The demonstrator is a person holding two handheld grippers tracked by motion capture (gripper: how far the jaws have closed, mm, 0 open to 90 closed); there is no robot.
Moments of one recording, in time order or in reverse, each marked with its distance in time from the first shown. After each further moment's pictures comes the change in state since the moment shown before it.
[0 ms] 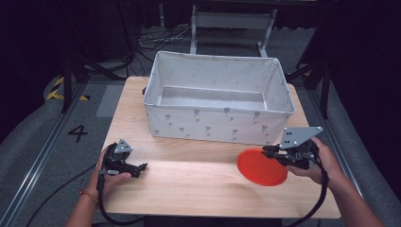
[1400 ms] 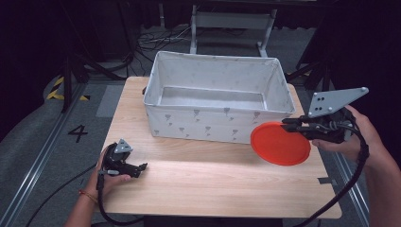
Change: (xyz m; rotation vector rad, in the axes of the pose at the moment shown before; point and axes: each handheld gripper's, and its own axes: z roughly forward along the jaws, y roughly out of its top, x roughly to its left) left arm 0.000 0.000 0.000 0.000 0.001 0.002; right arm -0.034 0.059 -0.086 -0.015 -0.054 -0.031
